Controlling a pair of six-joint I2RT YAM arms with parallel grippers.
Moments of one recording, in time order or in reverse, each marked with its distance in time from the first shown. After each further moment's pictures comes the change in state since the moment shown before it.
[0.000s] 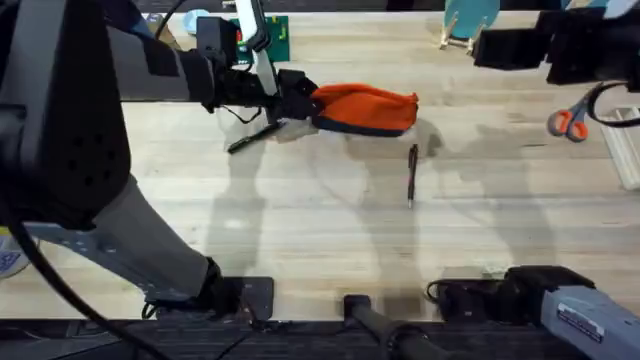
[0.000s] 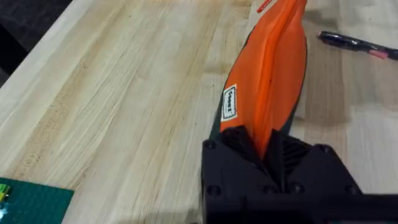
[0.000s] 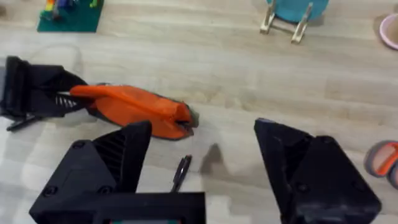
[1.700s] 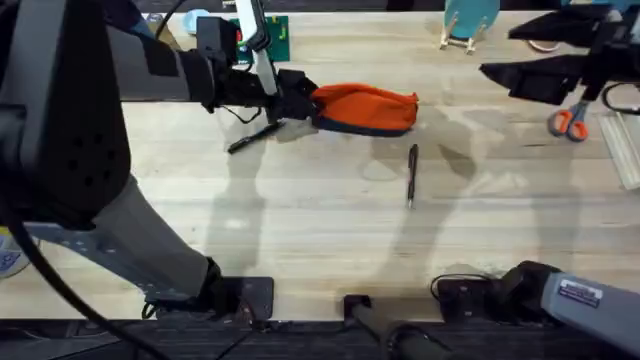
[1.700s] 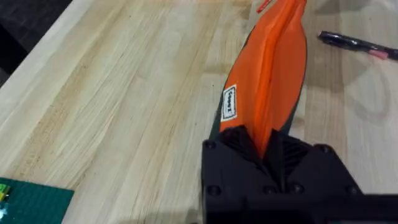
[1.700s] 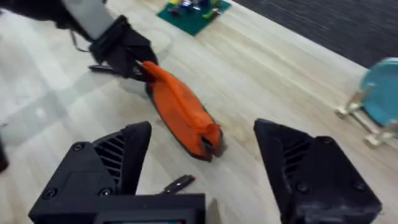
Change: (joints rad) left arm 0.000 0.000 0.000 0.000 0.000 0.000; right arm -0.397 0.270 0.003 -0.042 -0.890 -0.800
